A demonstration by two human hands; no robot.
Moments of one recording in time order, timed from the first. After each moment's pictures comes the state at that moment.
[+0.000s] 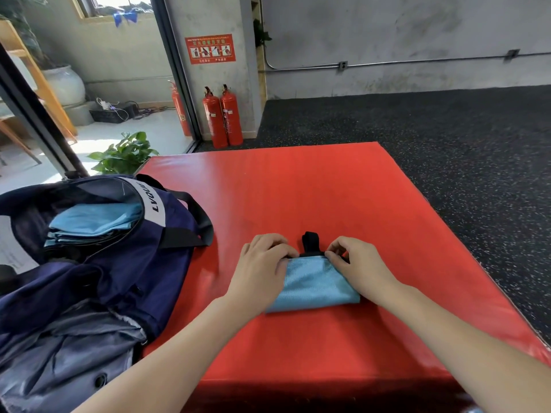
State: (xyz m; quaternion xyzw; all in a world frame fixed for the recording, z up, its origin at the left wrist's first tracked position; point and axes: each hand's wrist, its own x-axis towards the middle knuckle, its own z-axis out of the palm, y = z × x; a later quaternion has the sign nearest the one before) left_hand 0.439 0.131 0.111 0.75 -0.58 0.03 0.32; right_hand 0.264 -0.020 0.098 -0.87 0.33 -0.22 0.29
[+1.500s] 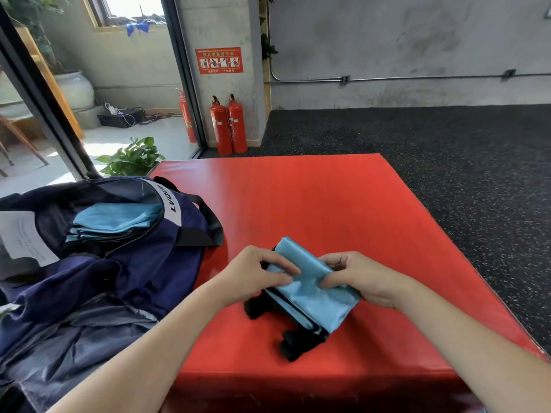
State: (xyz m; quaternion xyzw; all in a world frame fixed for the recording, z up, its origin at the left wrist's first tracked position) left_hand 0.453 0.171 0.165 0.69 -0.52 -0.33 0.38; right_hand 0.263 0.019 0.148 -0.69 0.26 -0.02 0.68
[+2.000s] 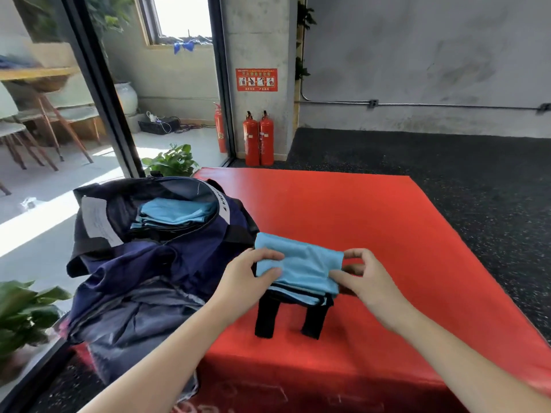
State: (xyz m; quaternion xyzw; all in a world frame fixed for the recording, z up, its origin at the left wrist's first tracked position) left_hand 0.476 0.246 0.156 0.76 -0.41 -0.16 0.48; right_hand 0.290 0.079 0.151 -0.68 0.33 -0.25 0.61
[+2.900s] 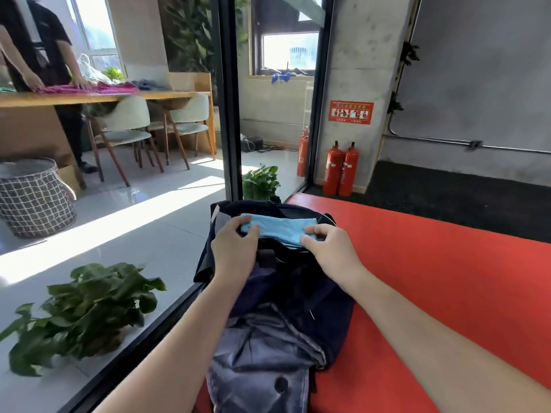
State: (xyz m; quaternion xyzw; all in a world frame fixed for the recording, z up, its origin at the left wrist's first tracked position) left_hand 0.658 0.362 0.228 0.80 -0.12 0.09 0.58; right_hand 0.573 0.199 0.230 -0.83 0.21 -0.25 0.44
